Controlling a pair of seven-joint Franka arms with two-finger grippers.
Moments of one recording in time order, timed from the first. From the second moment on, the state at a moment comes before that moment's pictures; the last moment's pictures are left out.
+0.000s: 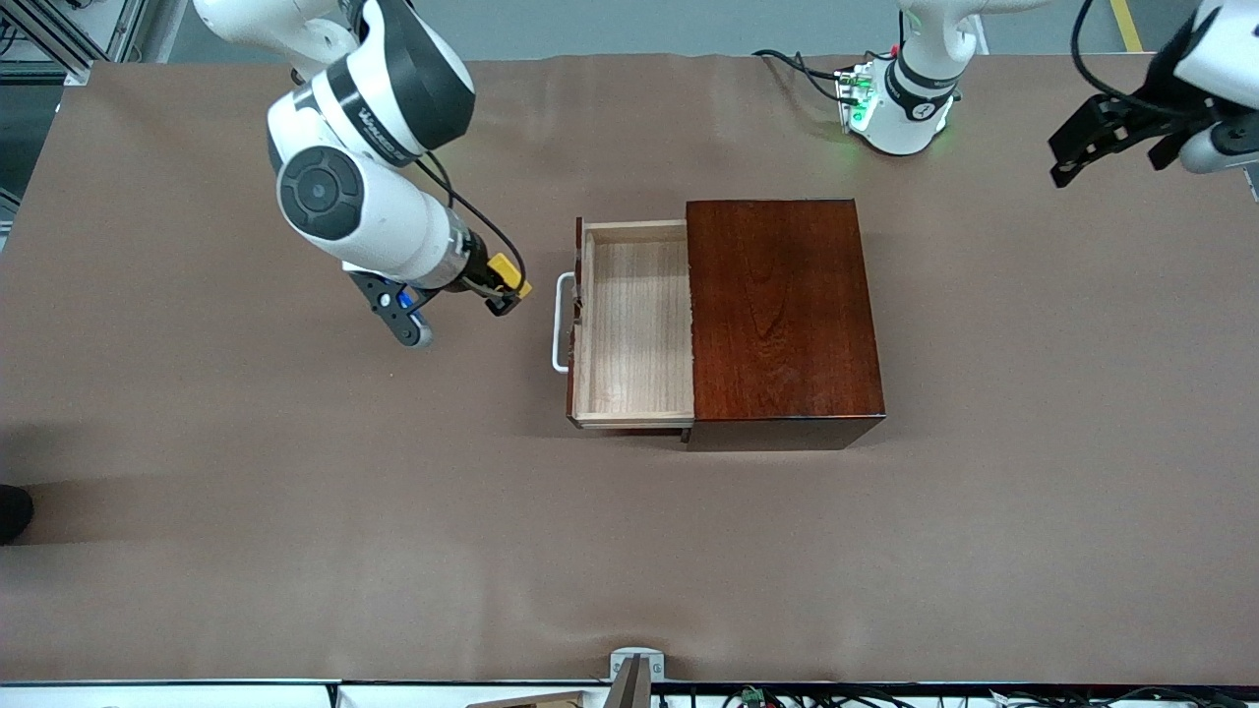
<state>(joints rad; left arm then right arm) 0.03 -0.10 -0.24 -1.51 0.05 1.39 -0.35 0.58 0.28 -0.07 -1.60 0.32 1.71 1.38</state>
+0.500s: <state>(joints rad) 0.03 -0.02 -0.44 -1.51 0.05 1.41 -0.49 0.70 0.34 -0.07 -1.60 0.34 1.87 1.77</state>
